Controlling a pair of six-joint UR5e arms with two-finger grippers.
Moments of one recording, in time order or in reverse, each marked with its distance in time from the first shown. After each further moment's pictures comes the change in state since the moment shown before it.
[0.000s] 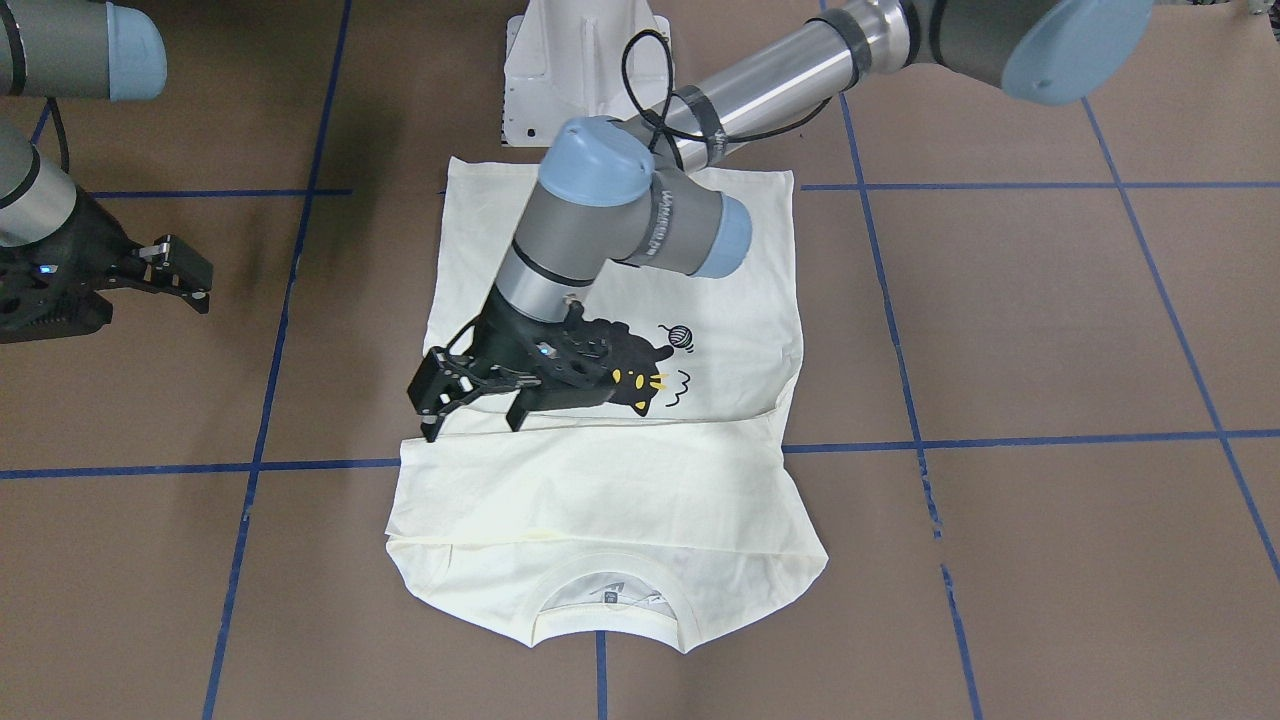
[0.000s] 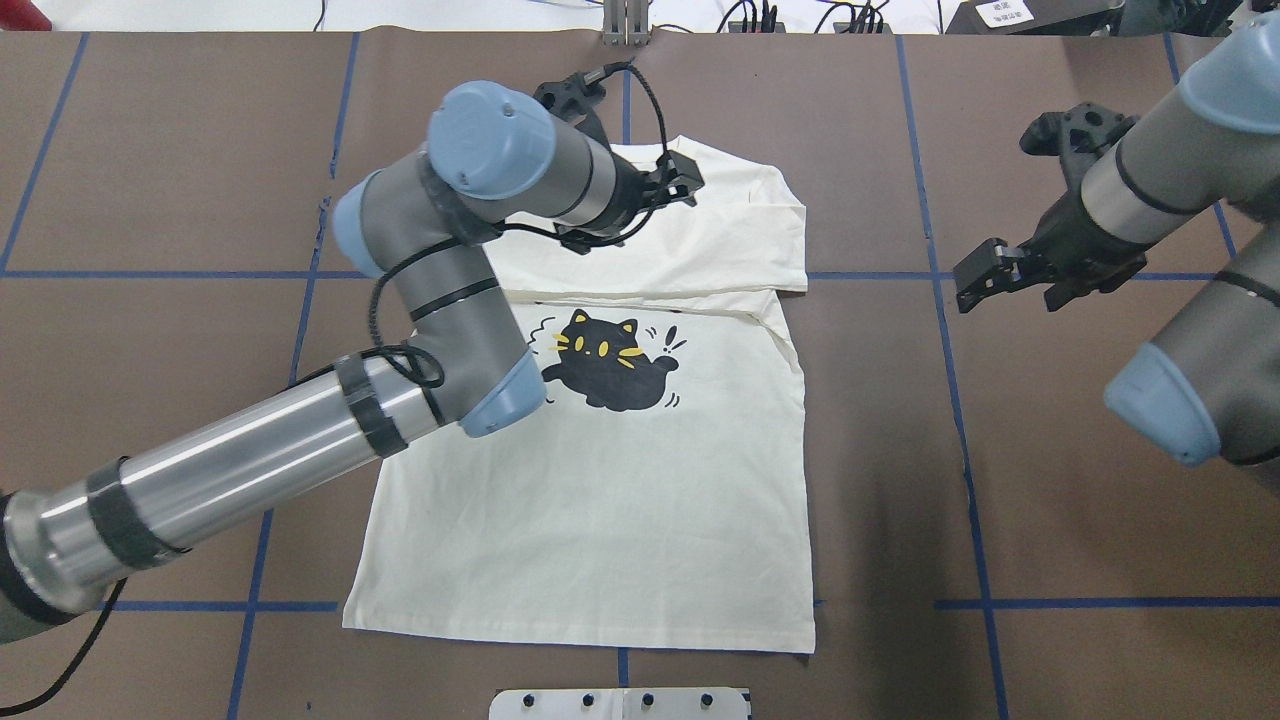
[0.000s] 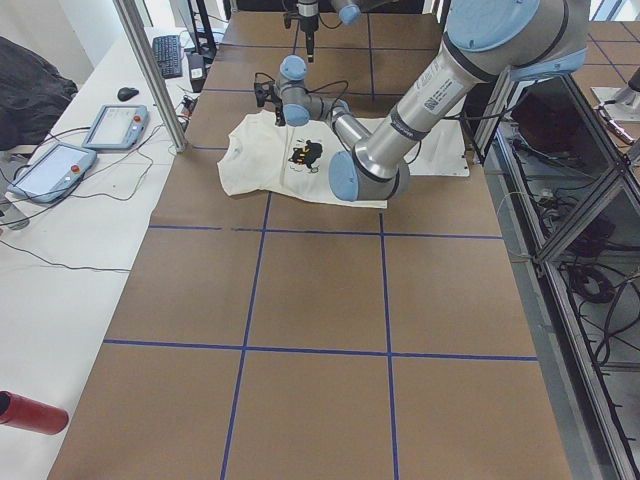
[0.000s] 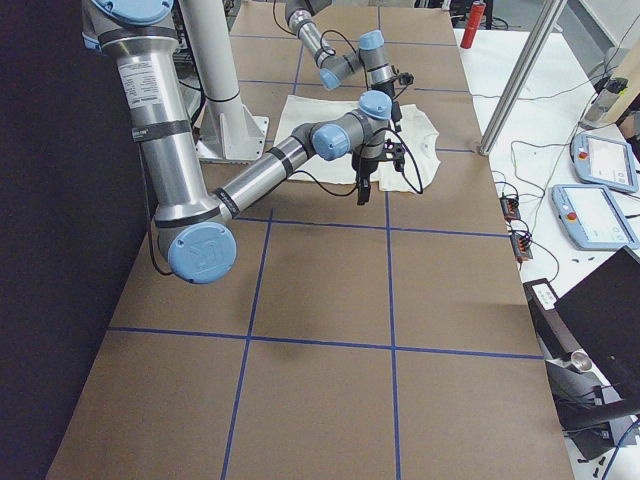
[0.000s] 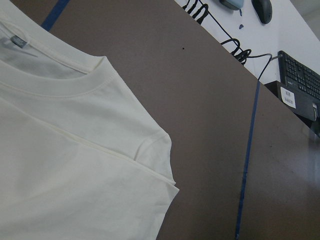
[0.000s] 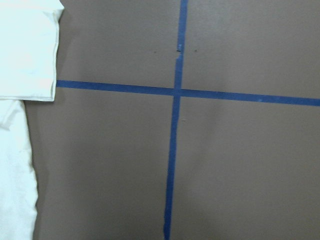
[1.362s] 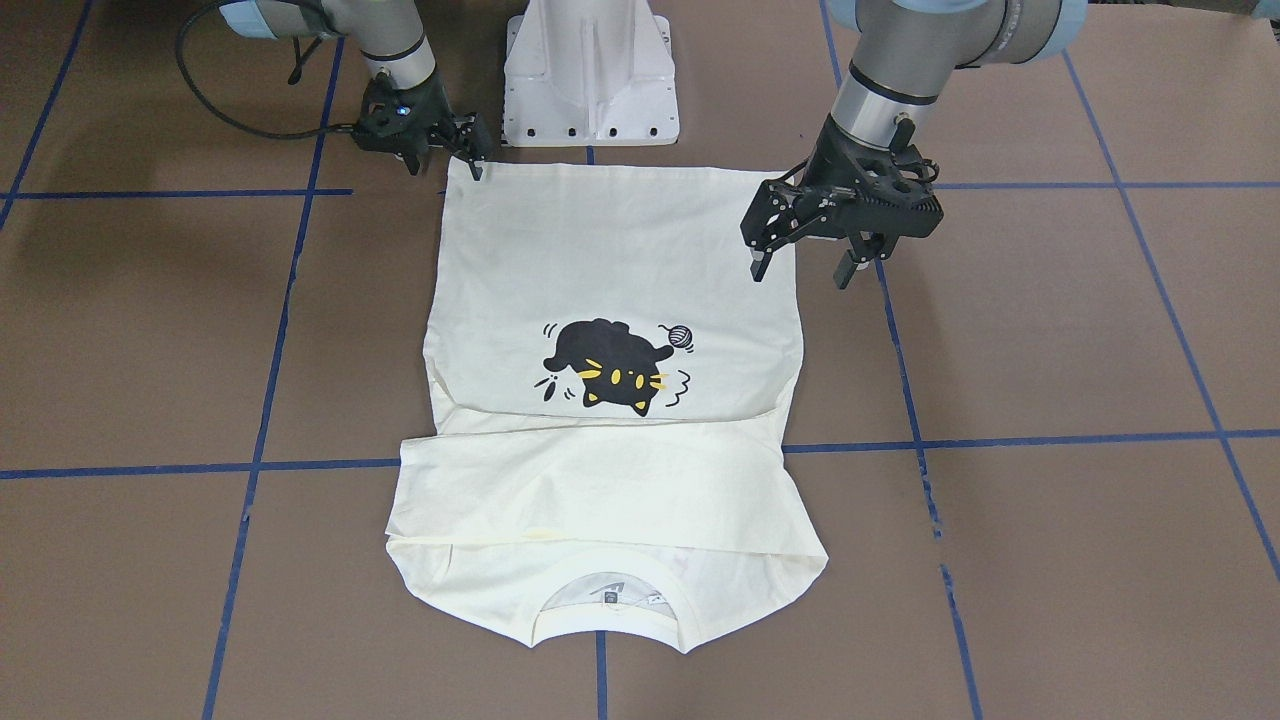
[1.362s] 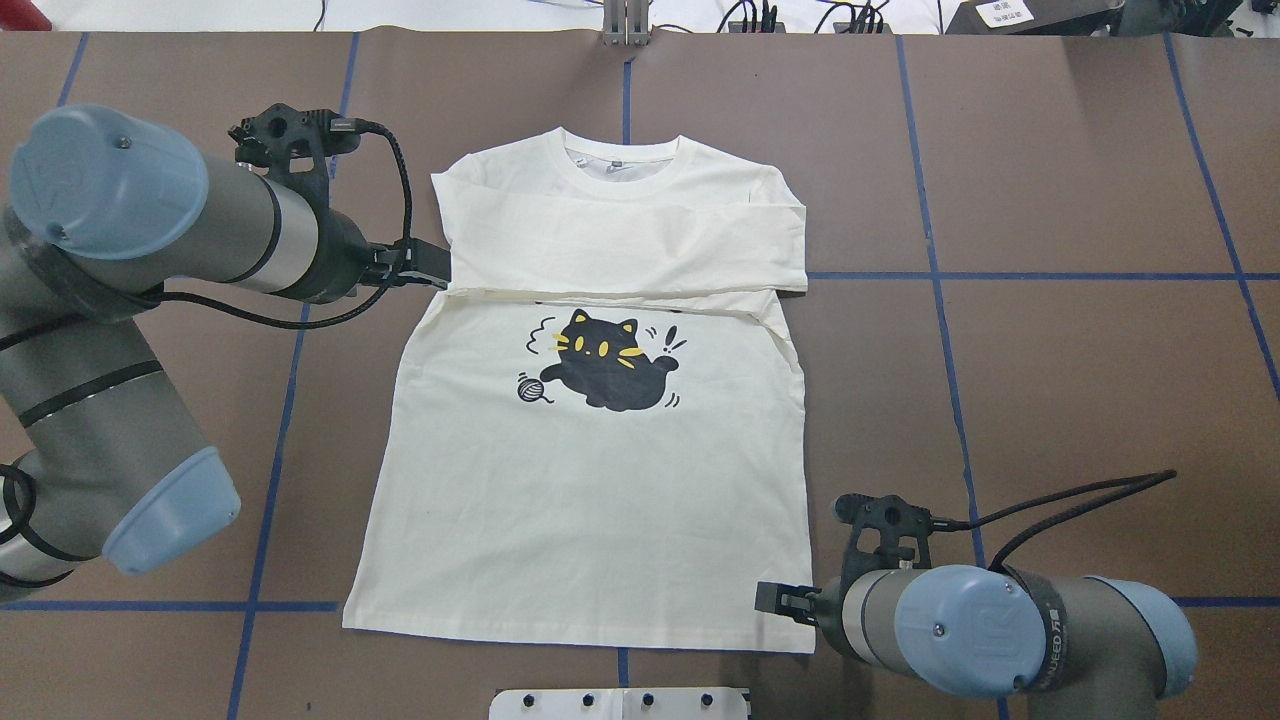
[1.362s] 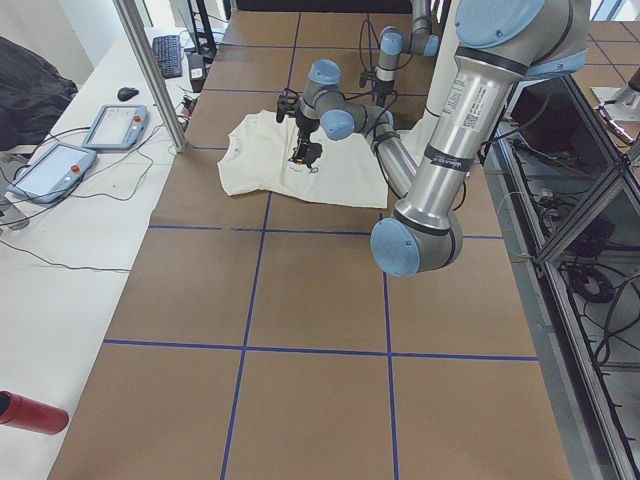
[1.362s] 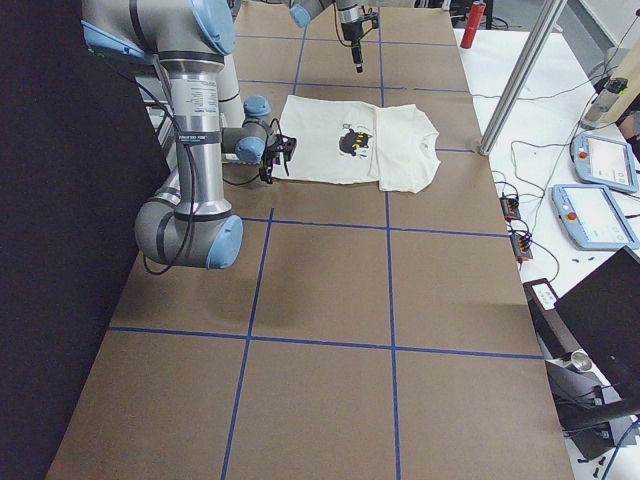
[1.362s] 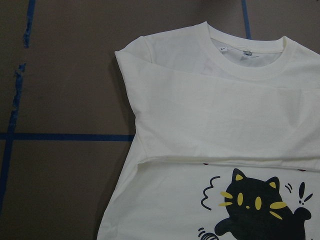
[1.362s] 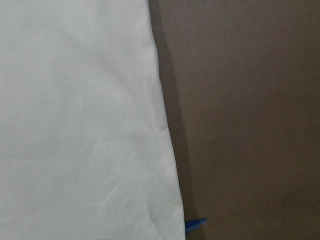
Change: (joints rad) left arm -0.059 0.449 -0.668 0.464 -0.017 0.418; right arm -0.811 -0.109 0.106 0.257 -0.611 0.871
